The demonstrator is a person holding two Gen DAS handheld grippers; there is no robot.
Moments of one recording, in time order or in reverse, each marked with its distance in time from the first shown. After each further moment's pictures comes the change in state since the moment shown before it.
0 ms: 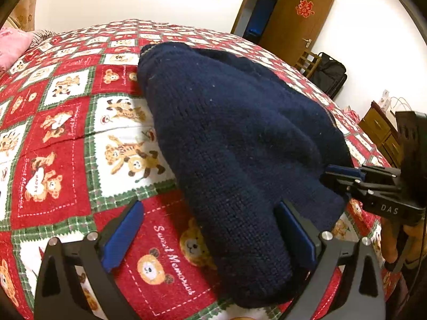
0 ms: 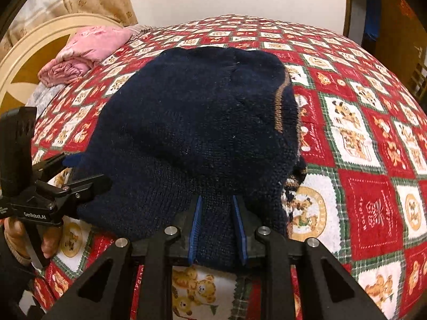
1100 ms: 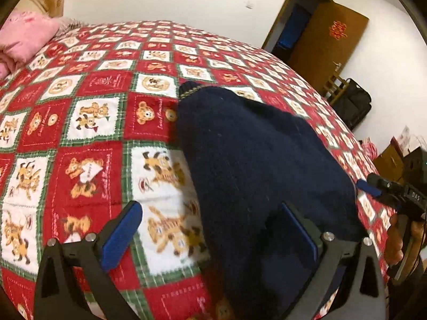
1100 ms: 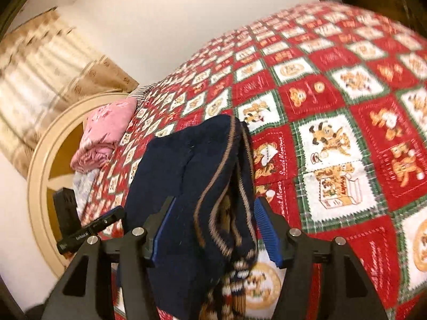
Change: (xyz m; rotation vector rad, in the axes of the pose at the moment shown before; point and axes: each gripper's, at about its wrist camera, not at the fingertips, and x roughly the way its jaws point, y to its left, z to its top) left arm 0.003 0.037 0.078 -0.162 -0.019 0.080; right arm -0.006 -0.126 0.061 0.398 -0.108 0.346
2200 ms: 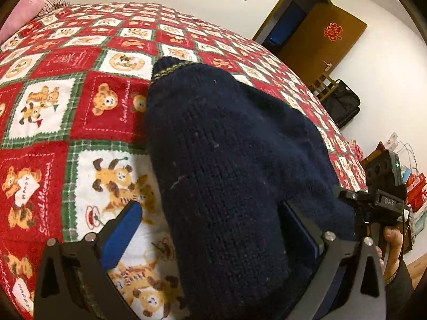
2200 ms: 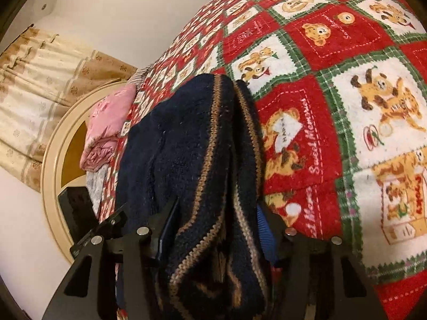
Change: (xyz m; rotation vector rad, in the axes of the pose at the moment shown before) left arm 0.057 -0.002 0.008 -0.028 0.047 -0.120; right arm 0.102 -0.017 0.013 0.112 0.155 0.095
